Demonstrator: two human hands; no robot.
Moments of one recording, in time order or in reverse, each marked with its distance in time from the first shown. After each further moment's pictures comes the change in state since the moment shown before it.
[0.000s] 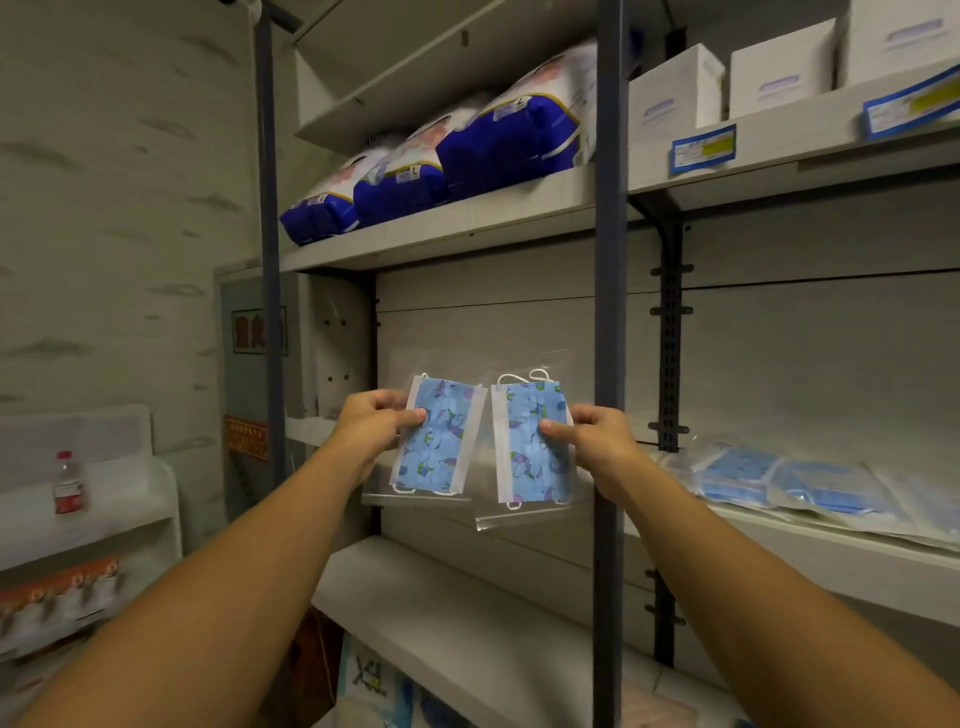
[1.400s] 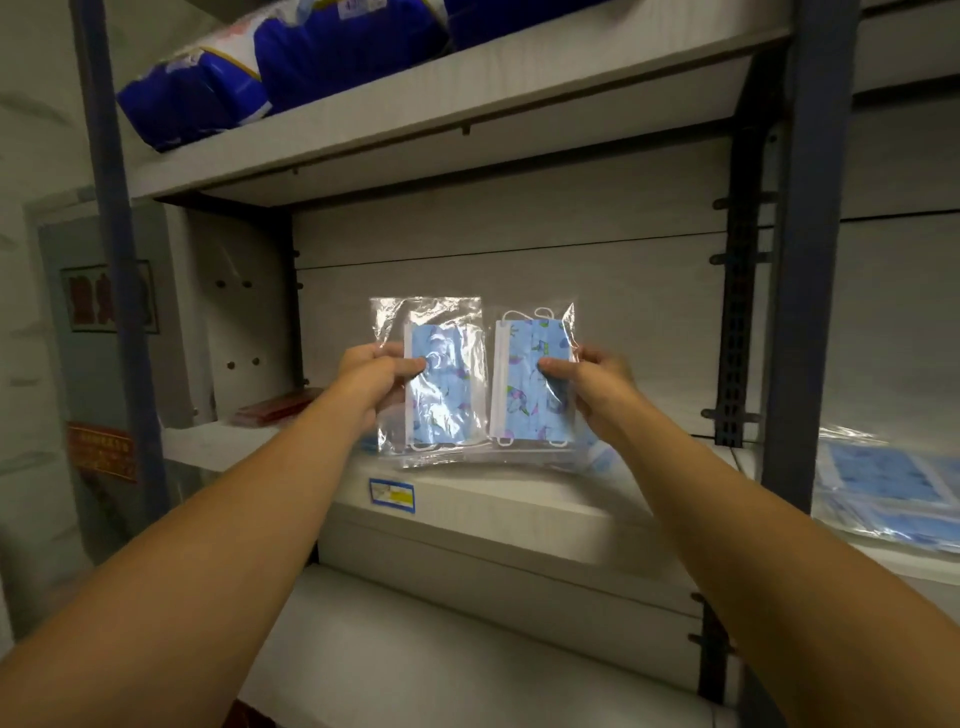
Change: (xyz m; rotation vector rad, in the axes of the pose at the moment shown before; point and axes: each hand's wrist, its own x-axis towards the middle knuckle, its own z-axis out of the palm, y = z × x) left_hand 0.282 -0.092 0.046 -0.228 -0.190 -0.092; right_hand 0.229 0.055 0.062 0.114 0.206 -0.015
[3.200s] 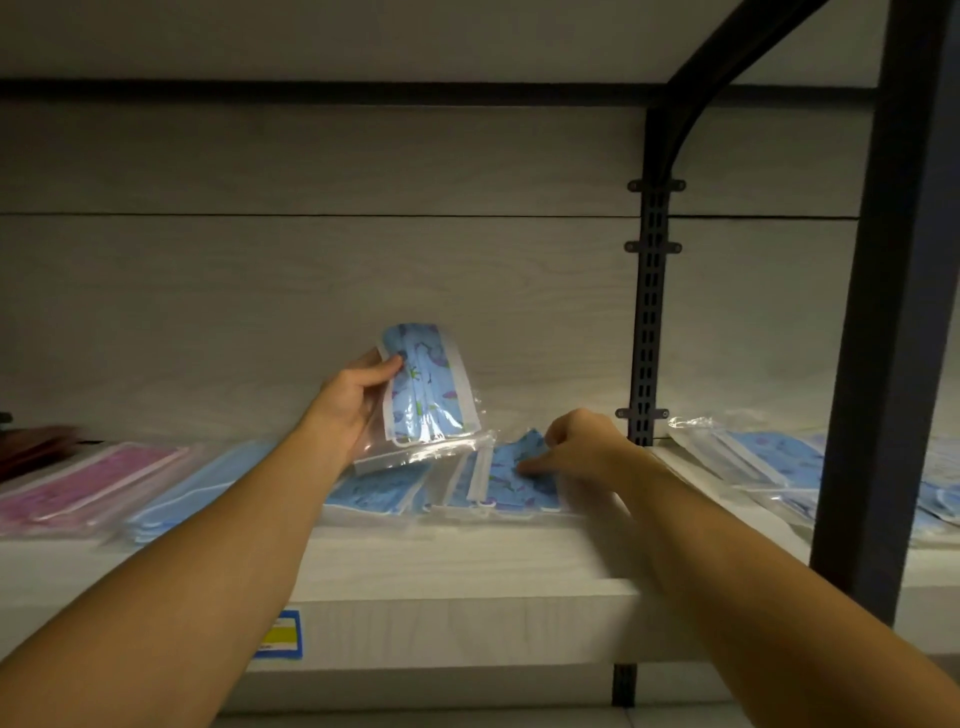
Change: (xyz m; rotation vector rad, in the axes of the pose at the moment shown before) left_hand 0.139 -0.094 0.113 -0.565 -0.779 -0.133; right_hand 0.031 0.047 -0.058 -1.193 0.220 0.244
